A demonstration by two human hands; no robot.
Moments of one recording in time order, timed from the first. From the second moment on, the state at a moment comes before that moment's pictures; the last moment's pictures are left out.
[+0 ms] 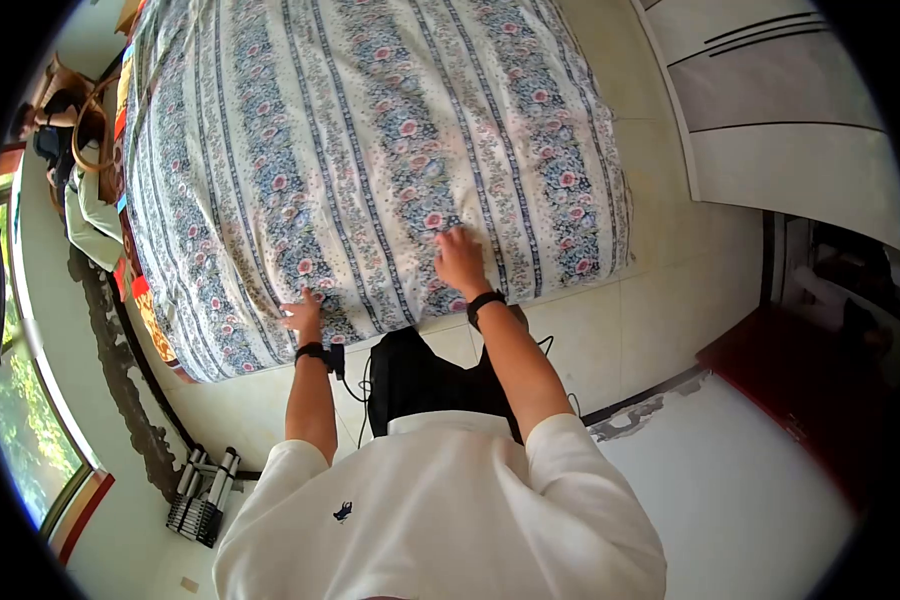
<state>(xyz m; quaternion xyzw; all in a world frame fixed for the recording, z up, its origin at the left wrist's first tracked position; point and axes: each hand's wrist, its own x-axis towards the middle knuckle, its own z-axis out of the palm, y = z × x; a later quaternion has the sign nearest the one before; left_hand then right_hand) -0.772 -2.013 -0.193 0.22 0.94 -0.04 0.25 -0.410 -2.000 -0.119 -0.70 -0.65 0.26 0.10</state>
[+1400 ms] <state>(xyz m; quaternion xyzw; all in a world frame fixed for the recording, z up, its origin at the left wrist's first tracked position) -0.250 -2.016 -0.130 0.79 0.49 -0.10 0.35 -0.005 -2.179 -0.140 -0.84 -0.29 0.45 -0.08</state>
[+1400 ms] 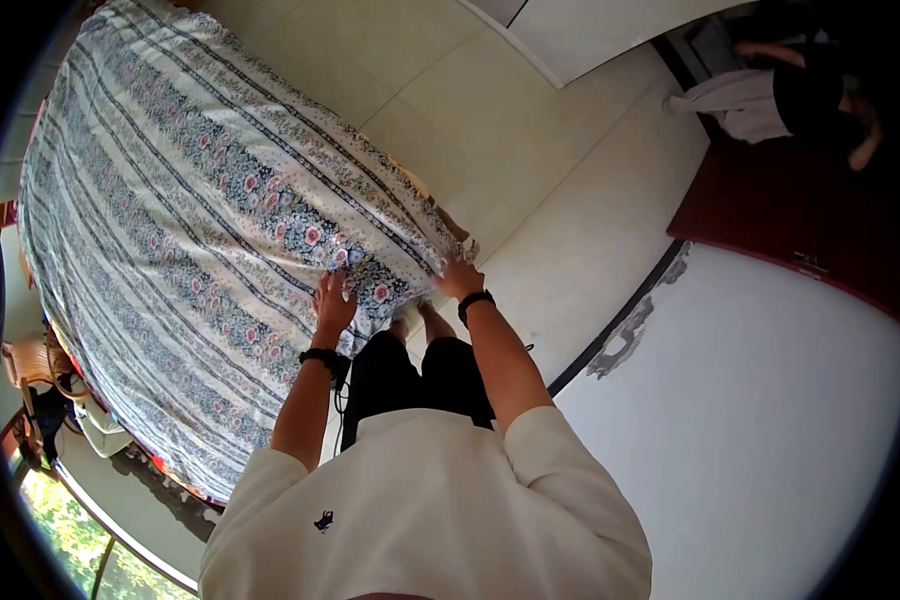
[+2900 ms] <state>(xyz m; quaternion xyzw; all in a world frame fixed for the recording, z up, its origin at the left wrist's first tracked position) -0.014 -1.743 -0.160 0.56 0.72 -0.20 0.35 0.355 -1.771 -0.179 -0.63 -0.51 0.56 -0.19</state>
